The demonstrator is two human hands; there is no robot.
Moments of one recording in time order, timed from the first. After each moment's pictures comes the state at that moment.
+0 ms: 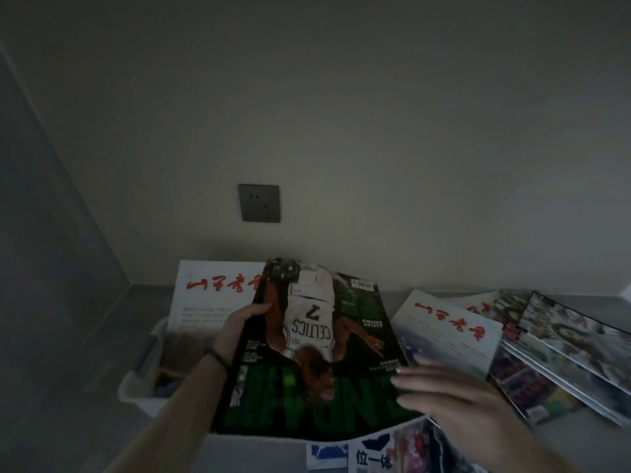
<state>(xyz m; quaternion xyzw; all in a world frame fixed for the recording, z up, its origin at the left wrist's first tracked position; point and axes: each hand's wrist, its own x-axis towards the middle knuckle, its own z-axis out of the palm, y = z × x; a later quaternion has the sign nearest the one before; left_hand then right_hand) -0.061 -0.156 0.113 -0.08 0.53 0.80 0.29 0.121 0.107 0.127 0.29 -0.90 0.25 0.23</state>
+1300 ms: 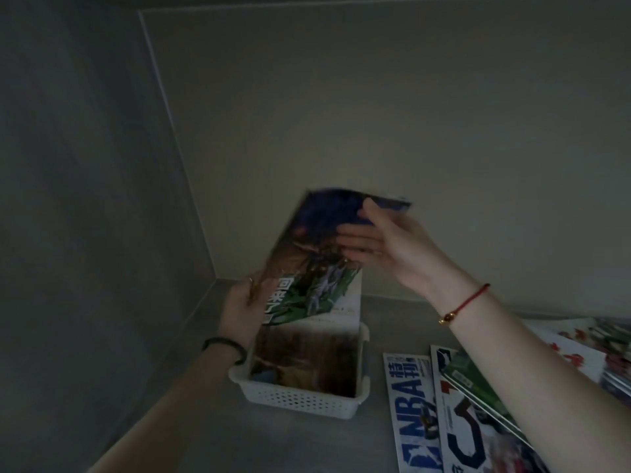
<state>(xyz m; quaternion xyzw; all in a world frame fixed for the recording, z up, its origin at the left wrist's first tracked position) -0.057 -0.294 0.161 0.06 0.81 0.56 -0.17 -0.041 -0.087 0.259 -0.01 -0.63 0.78 0.01</state>
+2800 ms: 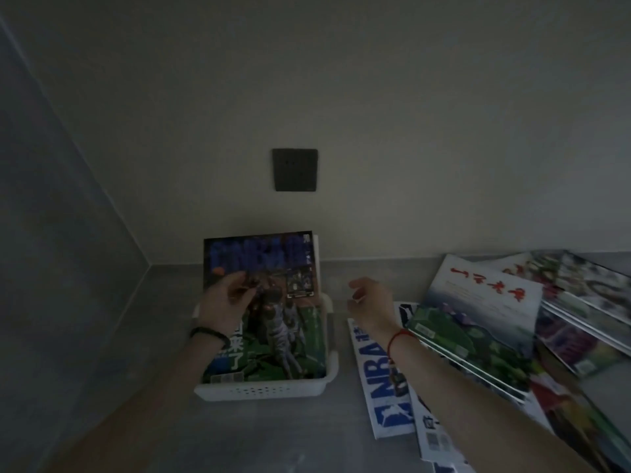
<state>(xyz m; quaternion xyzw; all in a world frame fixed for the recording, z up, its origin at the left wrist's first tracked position) -0.124 -0.269 0.072 0.05 0.90 0.42 0.01 -0.056 -0.040 0.060 -0.24 -0.87 0.43 0.05</state>
